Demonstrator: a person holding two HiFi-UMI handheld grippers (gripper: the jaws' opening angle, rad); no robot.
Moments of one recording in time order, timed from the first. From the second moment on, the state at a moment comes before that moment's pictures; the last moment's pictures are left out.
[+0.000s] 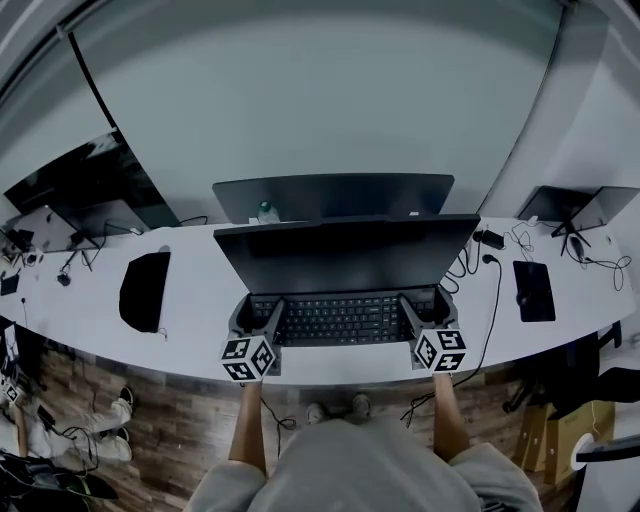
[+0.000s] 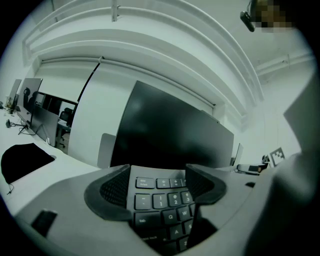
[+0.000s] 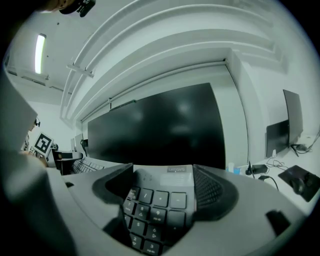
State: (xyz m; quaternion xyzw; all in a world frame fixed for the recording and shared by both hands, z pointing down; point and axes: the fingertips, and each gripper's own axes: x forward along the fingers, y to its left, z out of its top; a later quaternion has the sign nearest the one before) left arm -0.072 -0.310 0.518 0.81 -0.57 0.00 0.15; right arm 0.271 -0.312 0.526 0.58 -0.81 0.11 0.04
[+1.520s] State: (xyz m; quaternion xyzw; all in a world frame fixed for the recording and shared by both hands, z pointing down) left arm -0.075 -0.314 0.493 0.81 -0.57 -0.02 0.13; right arm 0.268 -0.318 0.498 0.58 -0.81 0.08 0.03
